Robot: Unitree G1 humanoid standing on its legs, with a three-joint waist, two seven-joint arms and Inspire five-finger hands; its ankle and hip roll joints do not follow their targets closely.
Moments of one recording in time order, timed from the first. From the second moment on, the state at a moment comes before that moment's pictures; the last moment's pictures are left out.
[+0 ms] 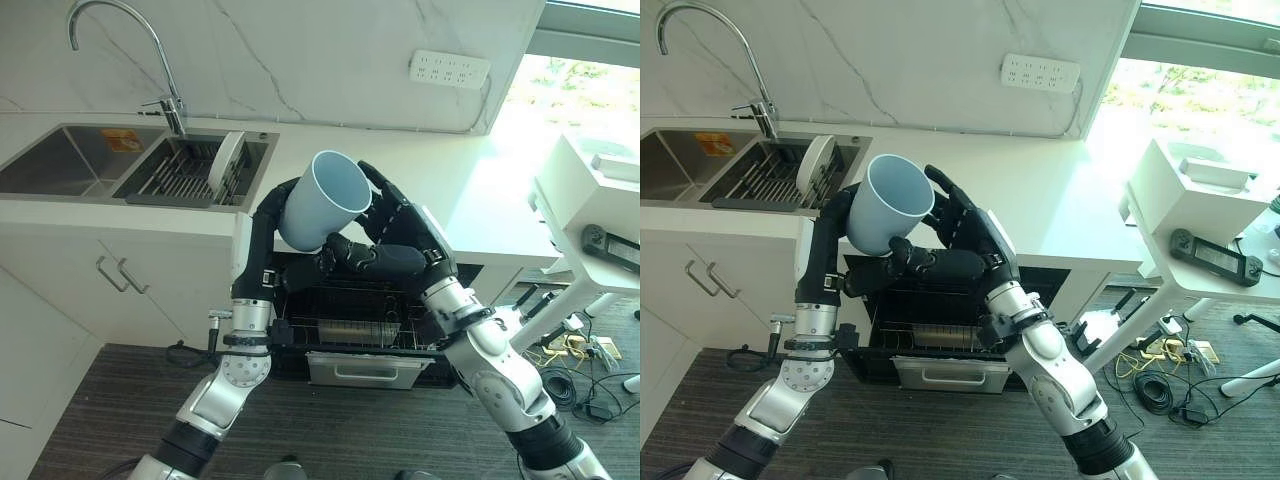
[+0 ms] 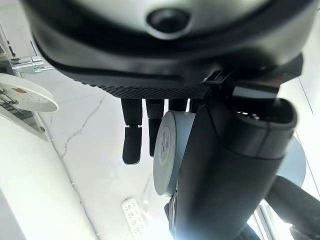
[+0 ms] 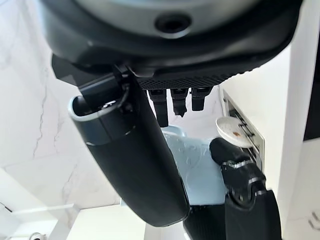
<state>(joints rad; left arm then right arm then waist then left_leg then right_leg) -0.18 0.45 -0.35 -0.01 0.16 -0.35 0.53 -0.27 -0.40 0.35 -0.30 0.68 0.03 -0.12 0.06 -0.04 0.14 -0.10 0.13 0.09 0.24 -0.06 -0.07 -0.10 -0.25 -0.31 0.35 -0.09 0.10</state>
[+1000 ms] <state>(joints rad) -0.18 0.45 -0.36 -0.01 0.16 -0.31 0.54 -0.28 -0.40 0.38 -0.30 0.55 0.05 -0.20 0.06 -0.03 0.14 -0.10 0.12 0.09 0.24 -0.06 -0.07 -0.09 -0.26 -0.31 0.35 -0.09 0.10</state>
